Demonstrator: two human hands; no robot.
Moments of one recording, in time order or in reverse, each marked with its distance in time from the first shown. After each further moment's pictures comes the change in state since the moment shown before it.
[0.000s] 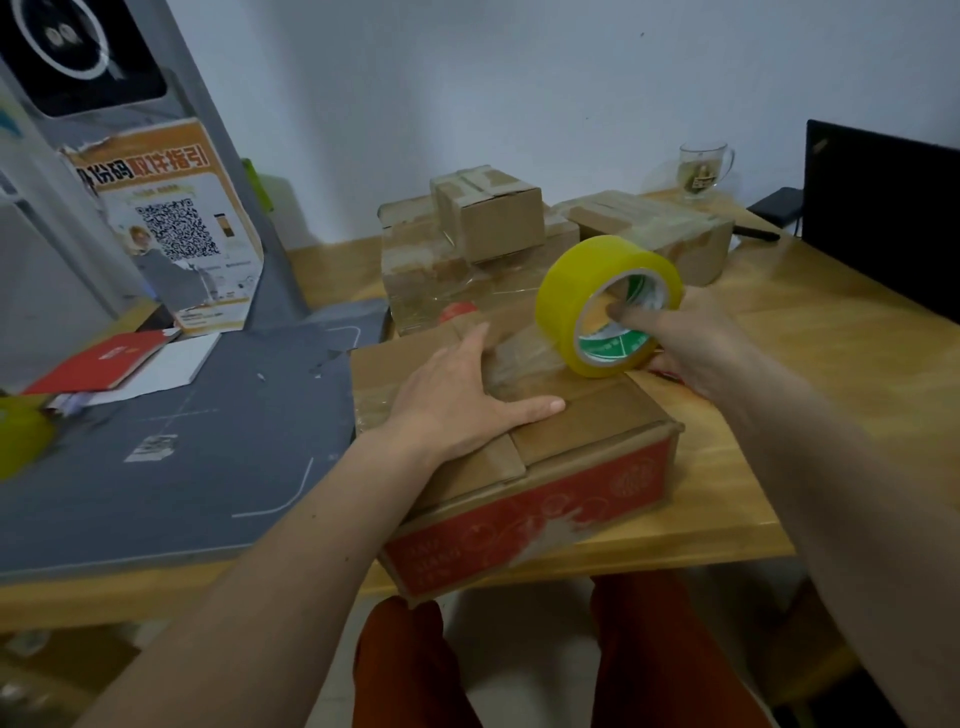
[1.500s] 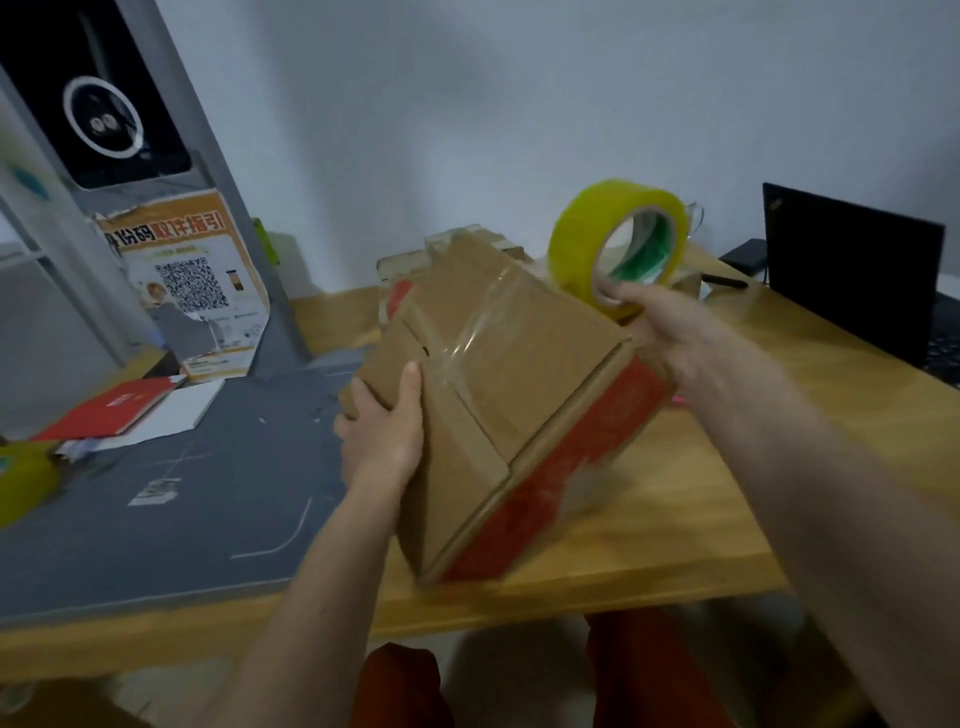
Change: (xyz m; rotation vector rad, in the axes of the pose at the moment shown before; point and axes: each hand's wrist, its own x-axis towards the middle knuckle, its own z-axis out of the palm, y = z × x) left_hand -0.010 -0.018 -0.006 -0.572 0.337 -0.574; right_hand -0.005 -0.053 -0.004 0.409 -0.163 0.129
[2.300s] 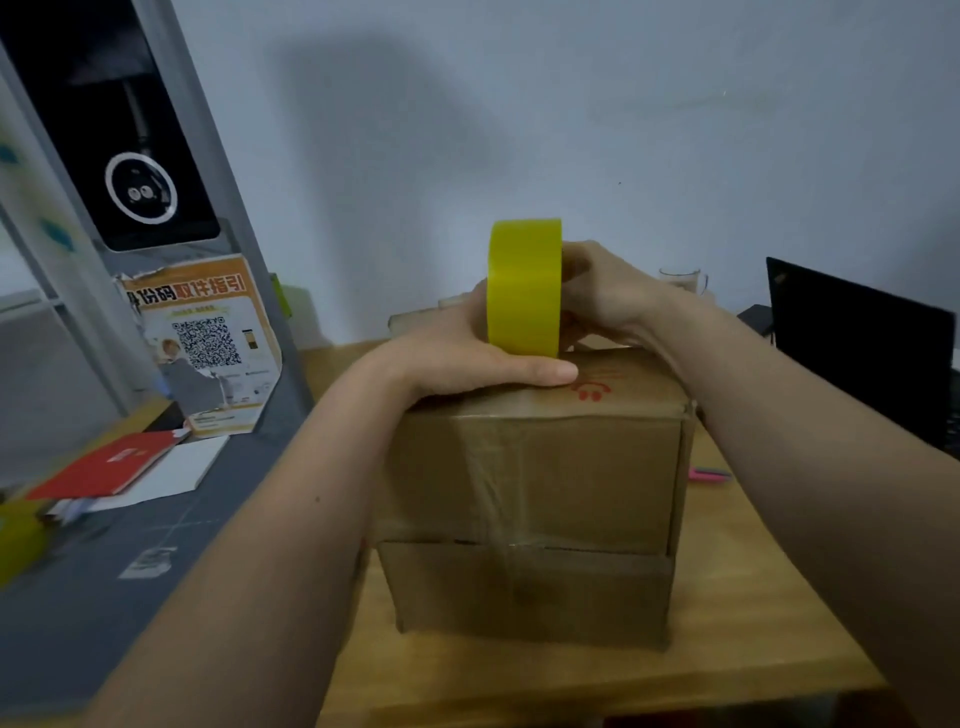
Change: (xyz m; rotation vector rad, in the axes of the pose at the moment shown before) left_hand 0.007 0.148 -0.046 0.248 -0.592 0.721; right_hand 0.024 -0.071 0.082 -0.763 -0.316 -0.452
